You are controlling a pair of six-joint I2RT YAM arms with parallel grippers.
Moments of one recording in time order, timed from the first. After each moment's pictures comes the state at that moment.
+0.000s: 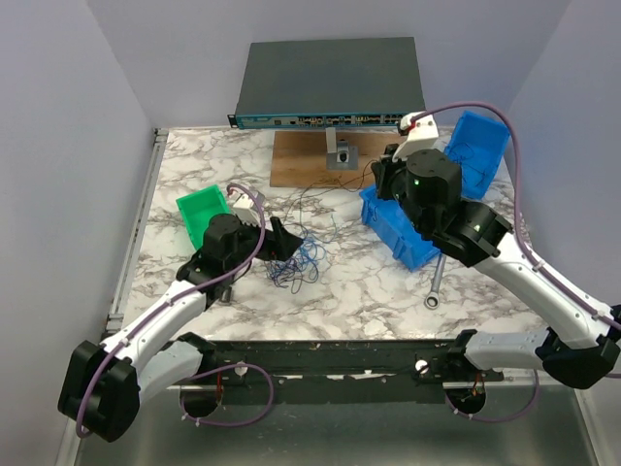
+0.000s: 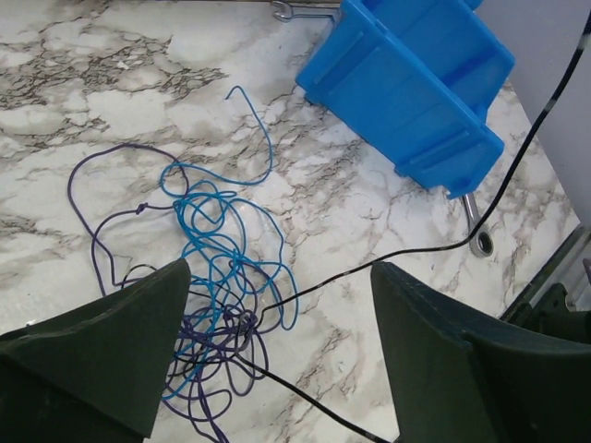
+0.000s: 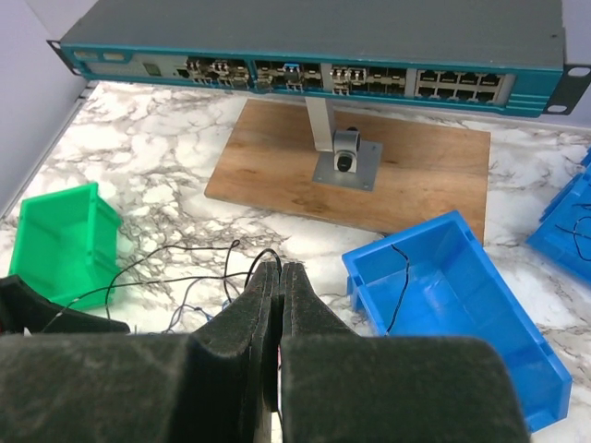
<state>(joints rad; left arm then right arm) -0.46 0.98 0.52 0.14 0.27 -0.48 0.86 1.22 1.45 -0.45 0.58 0.21</state>
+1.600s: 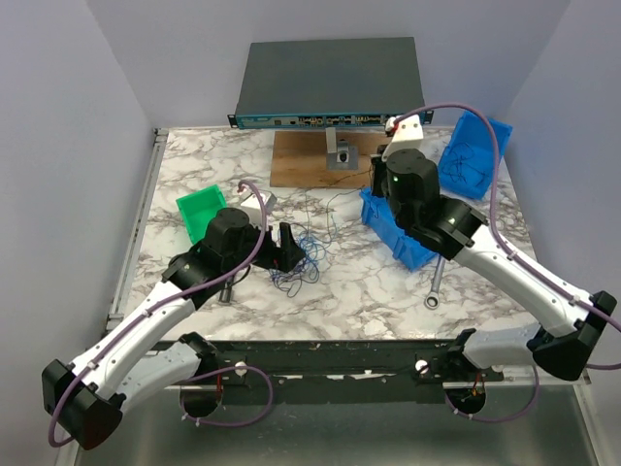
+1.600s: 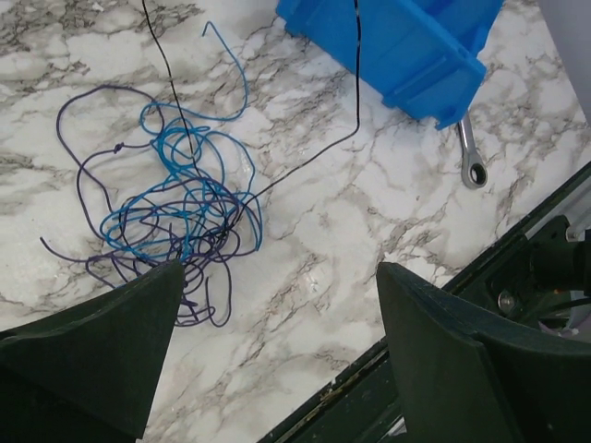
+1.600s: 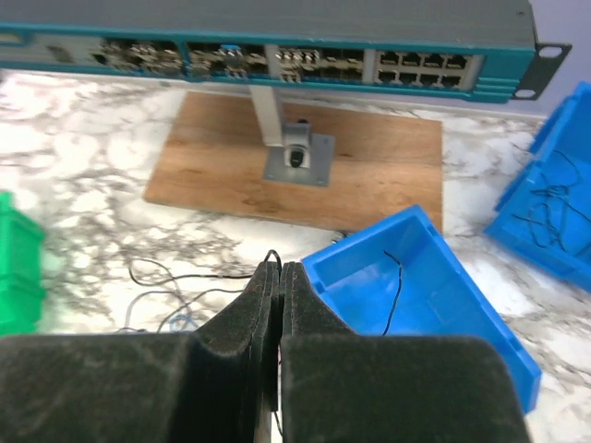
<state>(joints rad) -0.62 0.89 0.78 -0.40 0.16 -0.43 0.83 1.30 1.38 -0.35 0.70 0.16</state>
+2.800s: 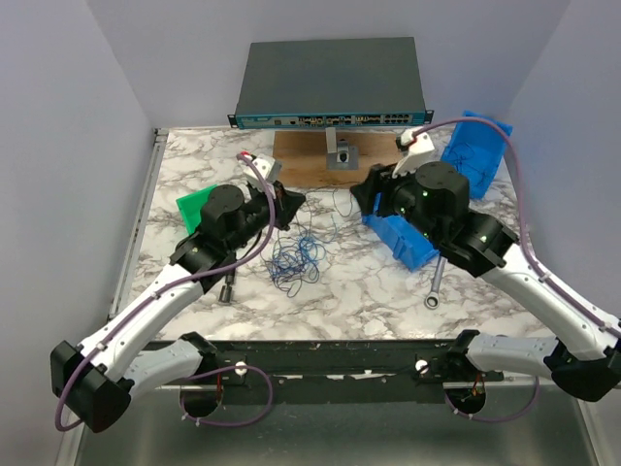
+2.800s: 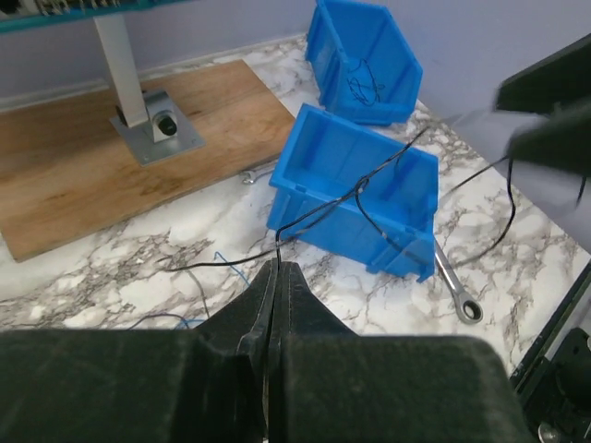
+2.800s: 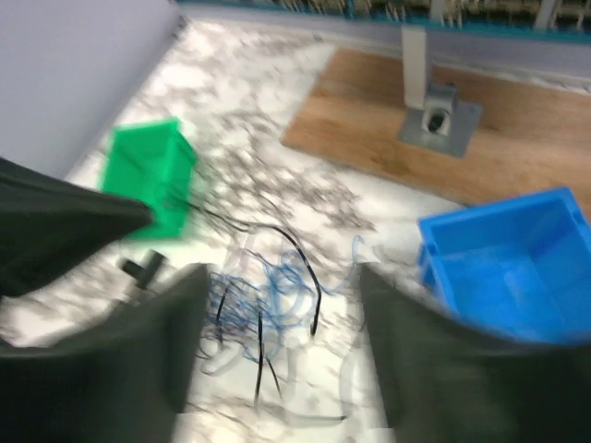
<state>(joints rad) -0.62 1.03 0.89 0.05 0.13 -0.26 0.83 1.13 1.35 -0.43 0.28 0.27</state>
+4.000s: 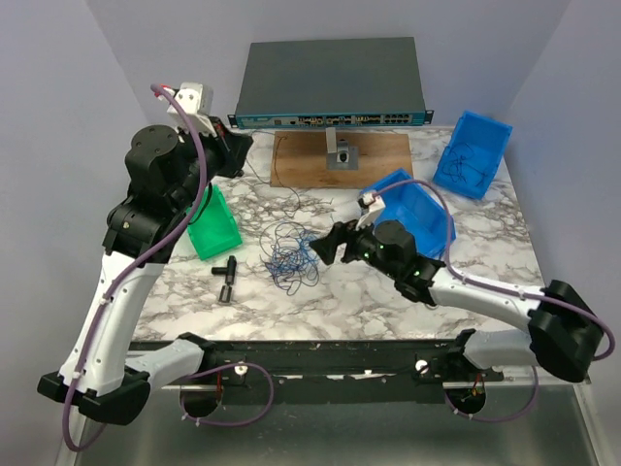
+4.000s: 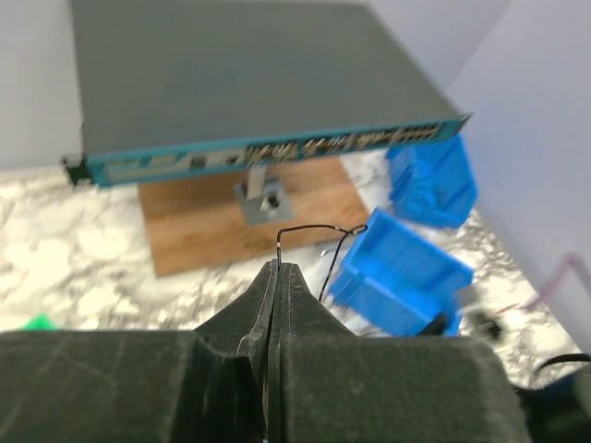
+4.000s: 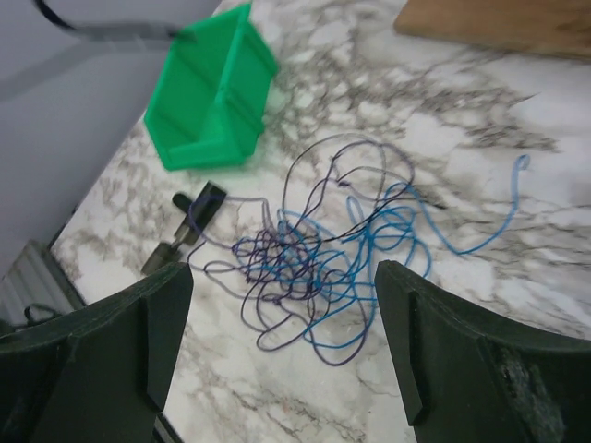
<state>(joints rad) -0.43 1.10 1.59 -0.50 0.08 -0.28 0.86 1.31 0.65 0.42 0.03 0.48</state>
